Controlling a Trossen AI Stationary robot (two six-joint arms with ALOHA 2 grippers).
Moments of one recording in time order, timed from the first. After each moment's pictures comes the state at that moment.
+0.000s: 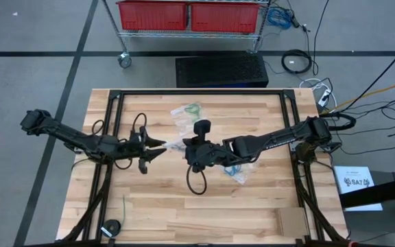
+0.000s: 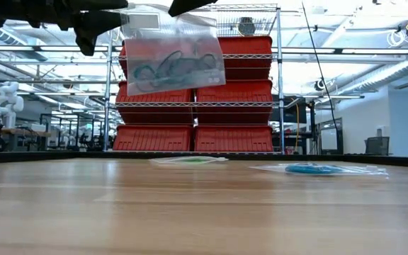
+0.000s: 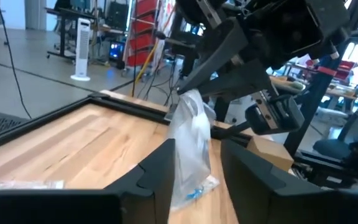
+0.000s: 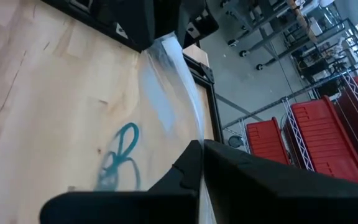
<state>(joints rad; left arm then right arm) -0.30 0.77 0.31 0.51 -0.42 -0.22 0.22 1.82 1.61 -0.36 0.68 -0.40</state>
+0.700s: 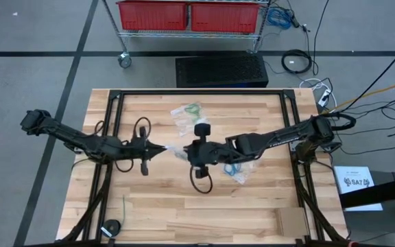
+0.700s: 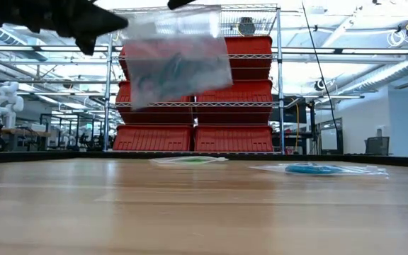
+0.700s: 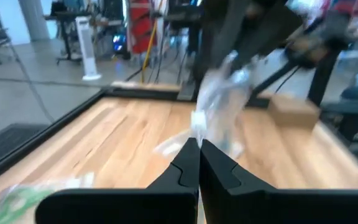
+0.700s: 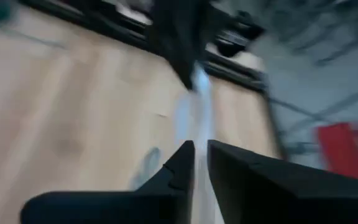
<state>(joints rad) -0.30 0.77 0.31 0.39 -0.42 -0.04 0.21 1.79 1.61 -0.42 0.42 -0.21</state>
